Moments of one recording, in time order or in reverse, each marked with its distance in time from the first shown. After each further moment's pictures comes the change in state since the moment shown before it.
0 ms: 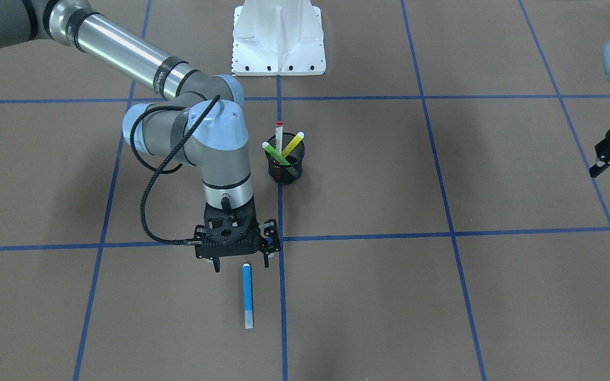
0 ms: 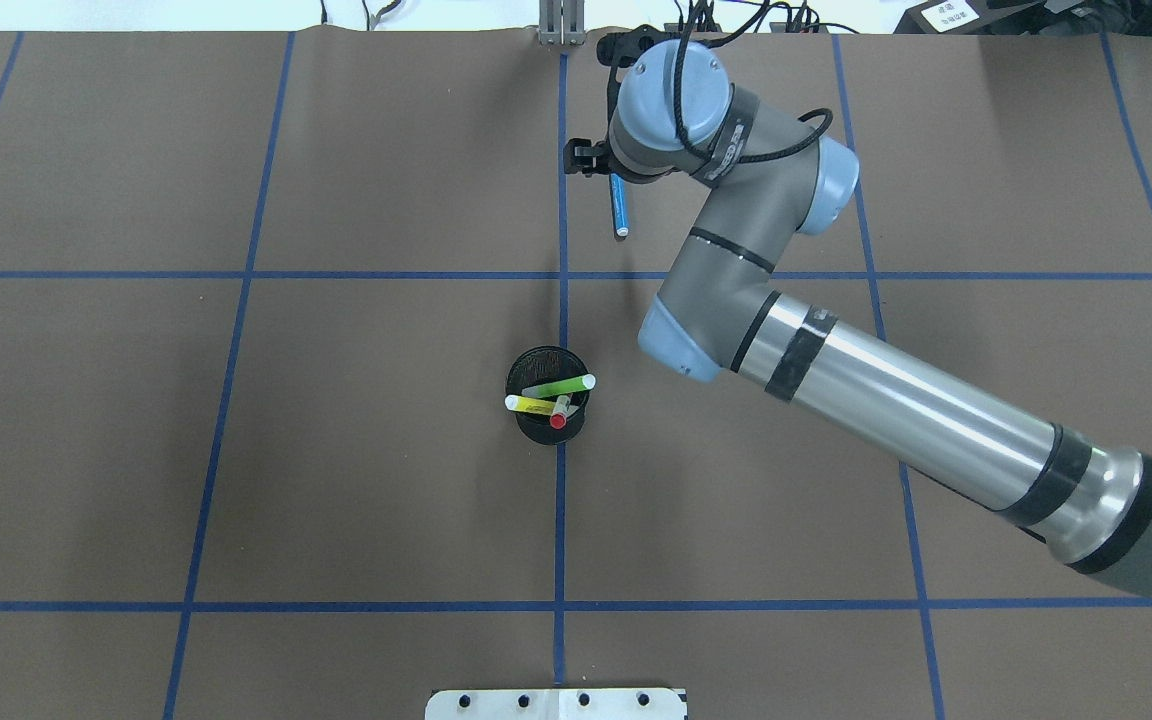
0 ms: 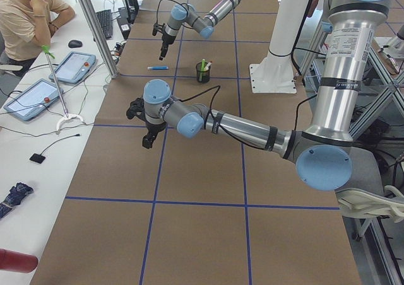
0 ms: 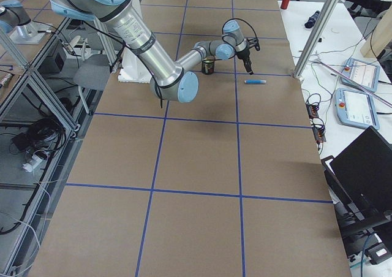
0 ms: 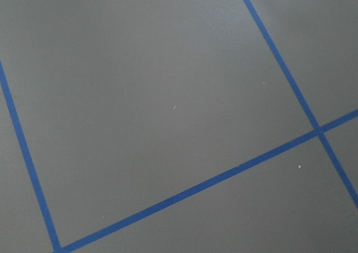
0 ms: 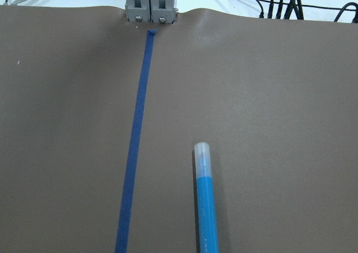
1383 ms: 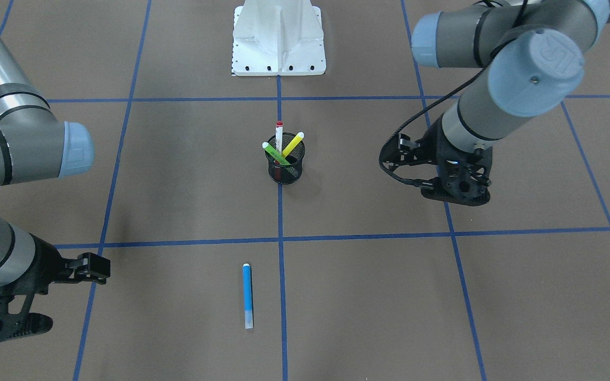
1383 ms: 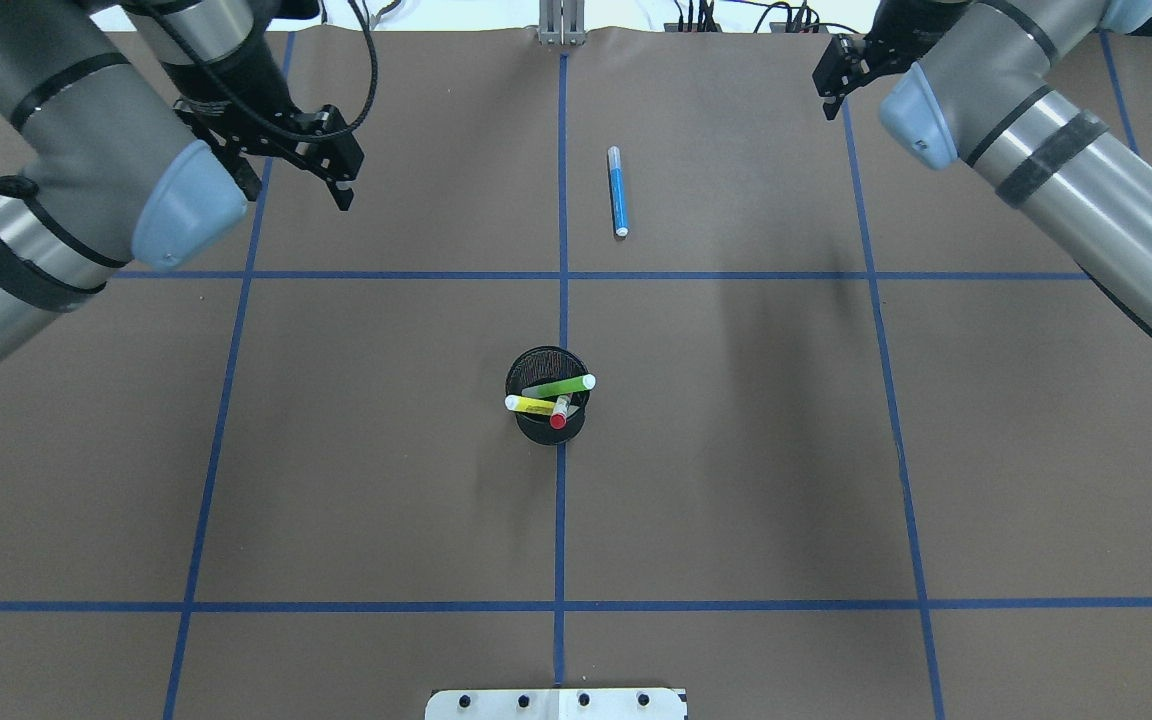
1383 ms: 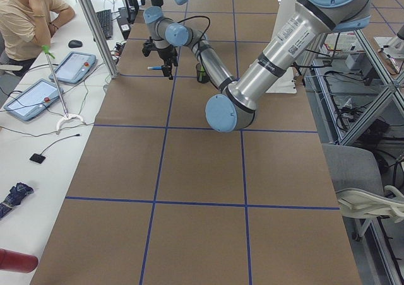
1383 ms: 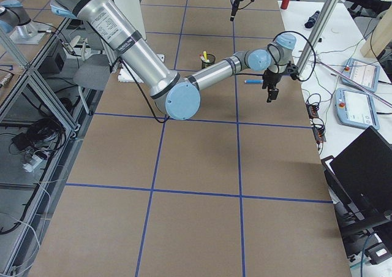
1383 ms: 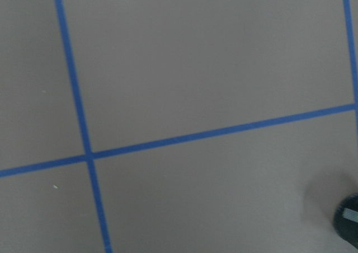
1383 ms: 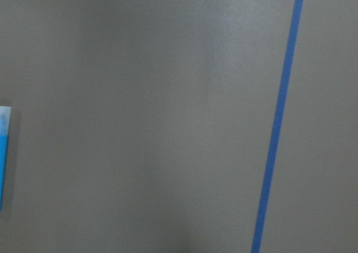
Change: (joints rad) left arm 0.383 -0.629 0.047 0.711 0.007 -0.357; right arm 0.368 -0.141 0.031 -0.389 0.508 -0.605
